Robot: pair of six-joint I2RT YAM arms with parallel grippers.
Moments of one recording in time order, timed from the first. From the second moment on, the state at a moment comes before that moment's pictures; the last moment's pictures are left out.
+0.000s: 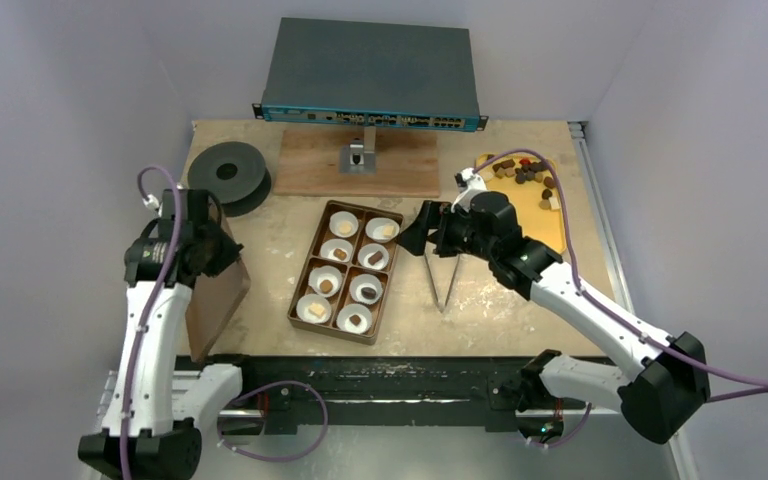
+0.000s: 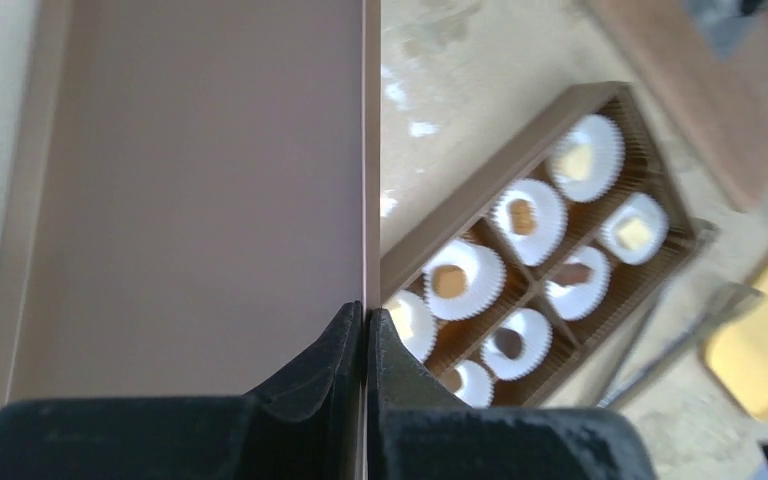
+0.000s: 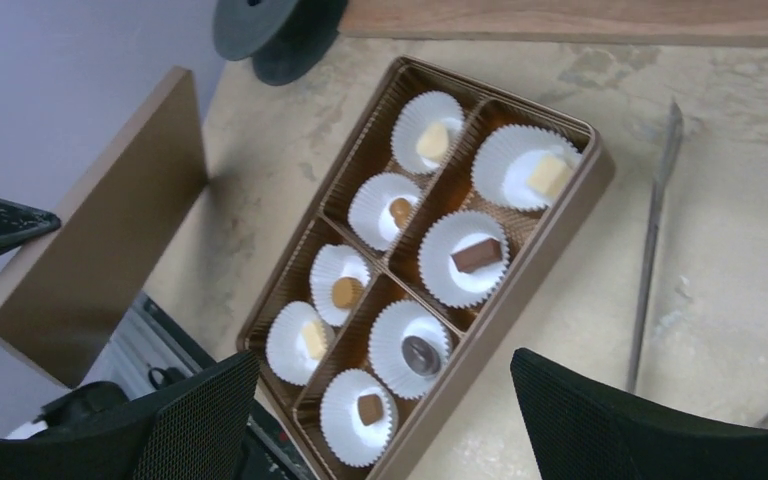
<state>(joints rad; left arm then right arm) -0.01 0.96 1.13 -1.14 -0.15 -0.73 0.61 1.11 0.86 -0.20 -0.16 0.62</state>
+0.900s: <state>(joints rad) -0.06 0.77 1.30 -1.09 0.16 -0.88 0.75 1.45 1.04 0.21 -0.33 0.91</state>
